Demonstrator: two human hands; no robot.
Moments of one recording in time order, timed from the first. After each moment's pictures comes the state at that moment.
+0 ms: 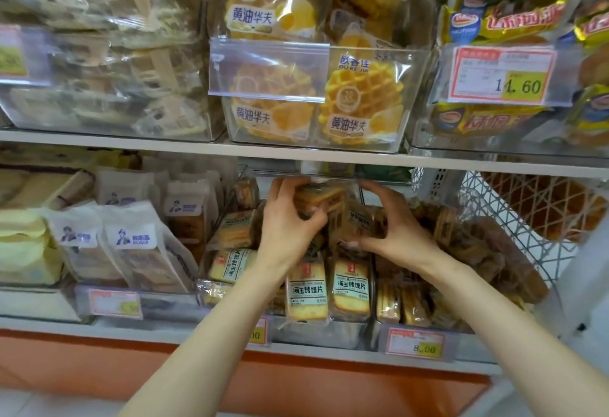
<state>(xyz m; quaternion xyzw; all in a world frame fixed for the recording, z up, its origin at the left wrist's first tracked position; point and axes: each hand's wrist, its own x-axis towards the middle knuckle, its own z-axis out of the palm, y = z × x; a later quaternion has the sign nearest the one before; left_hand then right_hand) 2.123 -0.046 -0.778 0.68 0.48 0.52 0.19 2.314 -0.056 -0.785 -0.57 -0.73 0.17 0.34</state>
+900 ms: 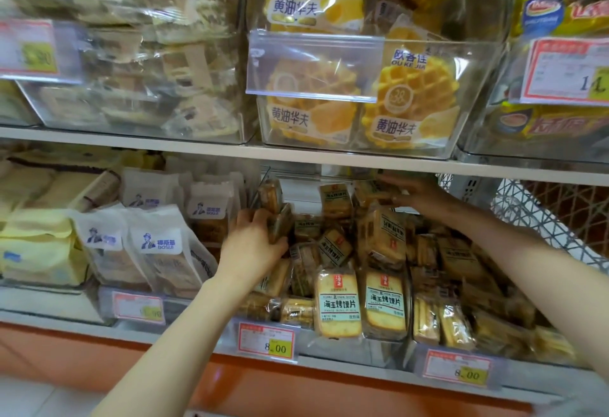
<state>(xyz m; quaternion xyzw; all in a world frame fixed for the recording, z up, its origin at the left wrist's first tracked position) 2.042 -0.028 -0.804 0.71 0.66 0.24 0.11 2.334 0.043 -0.774 -0.60 -0.71 0.25 0.28</state>
